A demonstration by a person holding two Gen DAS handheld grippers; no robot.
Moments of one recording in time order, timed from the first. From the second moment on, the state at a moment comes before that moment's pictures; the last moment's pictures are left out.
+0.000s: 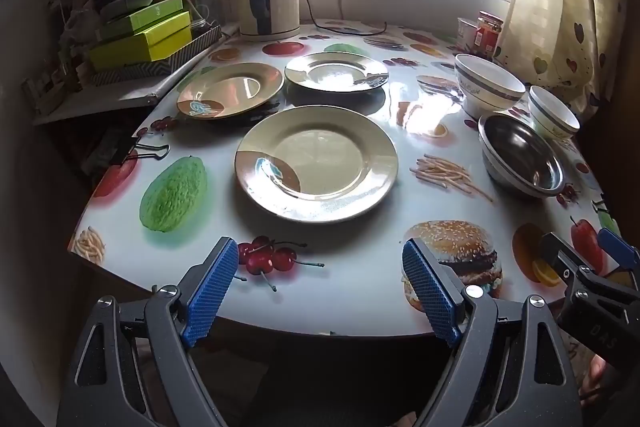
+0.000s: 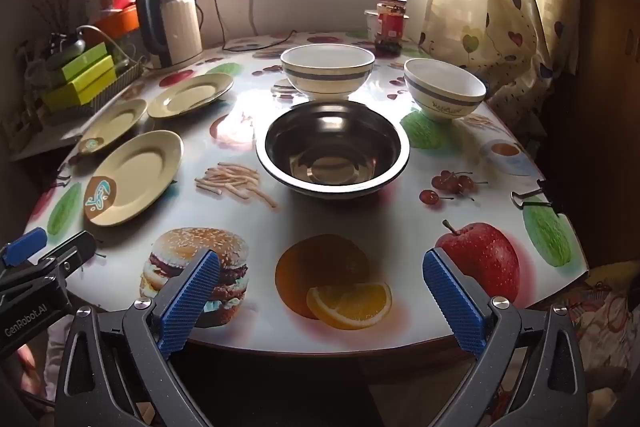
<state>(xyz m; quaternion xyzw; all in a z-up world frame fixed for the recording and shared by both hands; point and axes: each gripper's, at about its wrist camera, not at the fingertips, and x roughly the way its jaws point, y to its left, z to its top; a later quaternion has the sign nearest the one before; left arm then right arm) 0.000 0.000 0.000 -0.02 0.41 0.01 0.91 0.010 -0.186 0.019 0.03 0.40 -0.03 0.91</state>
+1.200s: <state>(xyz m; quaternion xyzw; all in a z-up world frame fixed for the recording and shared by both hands) 0.006 0.001 0.001 -0.02 0.42 0.02 0.91 0.018 -0.185 0.024 0.02 0.39 -0.03 0.92</state>
